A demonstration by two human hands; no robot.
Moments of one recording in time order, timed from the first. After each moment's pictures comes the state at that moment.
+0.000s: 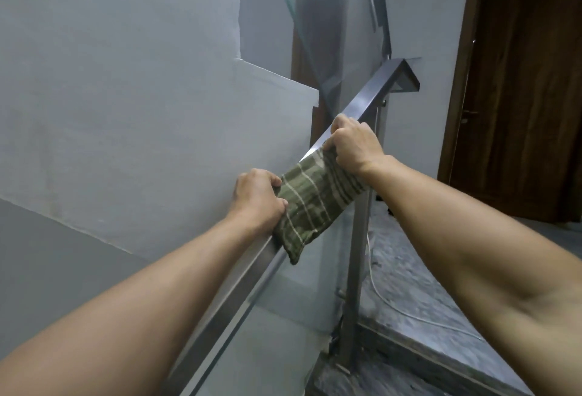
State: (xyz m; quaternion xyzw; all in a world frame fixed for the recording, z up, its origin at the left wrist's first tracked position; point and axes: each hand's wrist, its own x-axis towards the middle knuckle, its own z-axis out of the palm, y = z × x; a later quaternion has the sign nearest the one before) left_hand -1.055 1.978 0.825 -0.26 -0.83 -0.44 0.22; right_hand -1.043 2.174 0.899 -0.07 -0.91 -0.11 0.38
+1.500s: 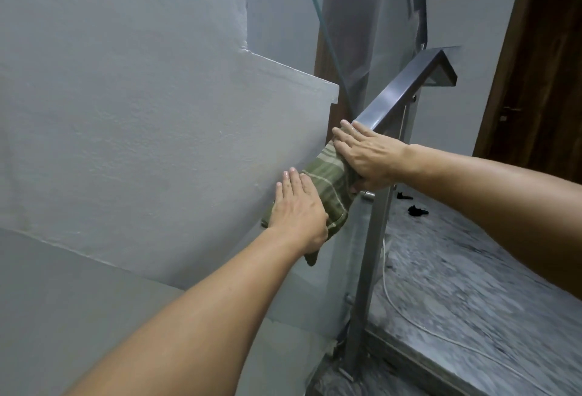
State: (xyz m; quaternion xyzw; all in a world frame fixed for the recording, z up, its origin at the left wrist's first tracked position) left_hand -1.074 2.048 0.816 -0.31 -0.92 -0.17 0.15; right_hand -1.074 2.225 0.915 0.05 -0.90 -0.39 0.15
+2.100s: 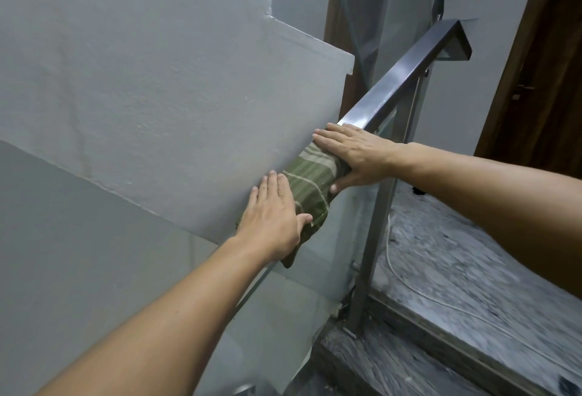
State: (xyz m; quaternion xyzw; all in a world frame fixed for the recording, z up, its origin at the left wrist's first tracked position) left_hand -1.055 1.968 0.763 -0.30 -0.92 -0.20 0.14; right_hand -1.064 2.181 0.869 0.14 -0.95 -0.24 0.14
